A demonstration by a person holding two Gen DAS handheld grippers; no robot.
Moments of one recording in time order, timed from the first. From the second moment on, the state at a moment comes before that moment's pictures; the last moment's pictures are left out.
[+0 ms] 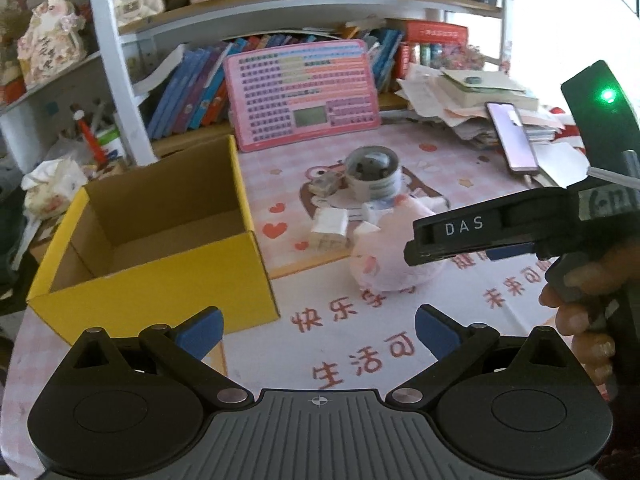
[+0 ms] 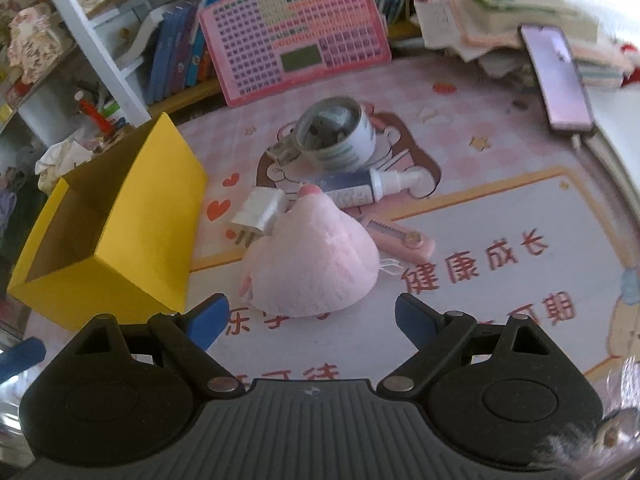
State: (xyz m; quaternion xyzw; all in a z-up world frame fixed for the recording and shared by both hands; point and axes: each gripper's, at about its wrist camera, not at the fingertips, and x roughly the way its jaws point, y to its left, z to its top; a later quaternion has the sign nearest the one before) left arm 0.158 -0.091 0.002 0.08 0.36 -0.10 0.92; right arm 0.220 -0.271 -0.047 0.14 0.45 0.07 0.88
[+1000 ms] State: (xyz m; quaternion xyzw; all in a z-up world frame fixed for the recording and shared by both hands) left arm 0.212 -0.149 -0.015 0.13 0.39 -0.19 0.89; right arm 0.257 -0.320 -0.039 0.19 0.45 0.08 0.87
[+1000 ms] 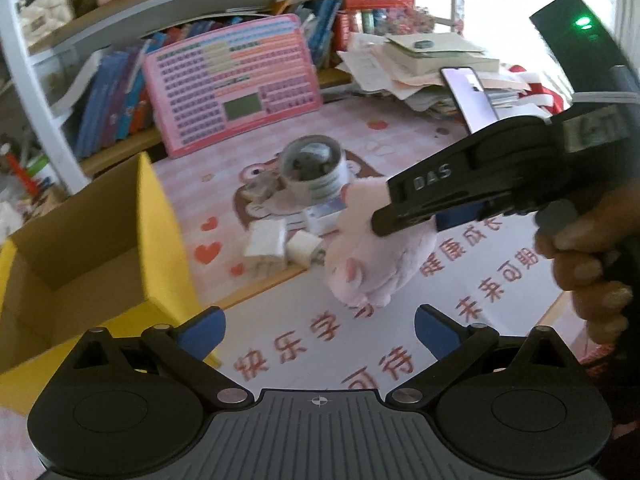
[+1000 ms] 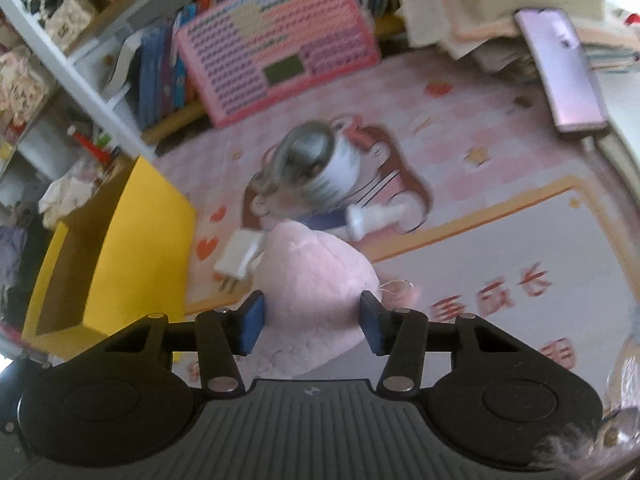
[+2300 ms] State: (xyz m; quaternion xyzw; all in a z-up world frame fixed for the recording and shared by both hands) left arm 0.333 -0.205 -0.085 0.11 0.46 -0.10 0.88; right arm 0.274 -0.410 -0.084 0.25 0.47 -0.01 0.85
